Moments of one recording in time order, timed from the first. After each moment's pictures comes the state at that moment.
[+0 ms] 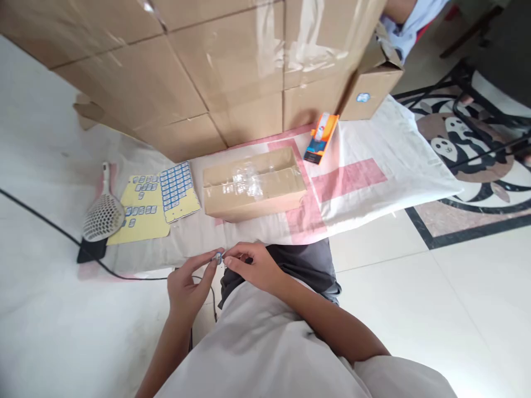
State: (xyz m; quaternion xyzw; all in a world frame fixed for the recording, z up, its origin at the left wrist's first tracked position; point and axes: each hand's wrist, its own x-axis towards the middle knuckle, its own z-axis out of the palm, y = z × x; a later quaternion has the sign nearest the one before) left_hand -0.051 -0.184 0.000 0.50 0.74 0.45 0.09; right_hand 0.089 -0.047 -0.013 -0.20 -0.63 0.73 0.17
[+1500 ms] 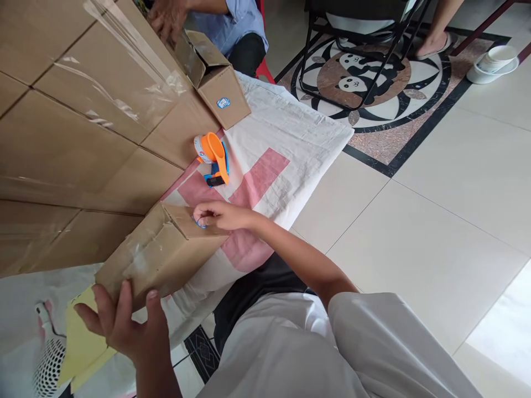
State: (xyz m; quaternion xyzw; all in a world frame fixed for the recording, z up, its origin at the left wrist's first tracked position) left_hand -0.065 -0.070 -0.004 0.61 0.70 0.31 -0.21; right_hand 0.140 0.175 -0.058 -0.06 -0.65 0.67 0.34
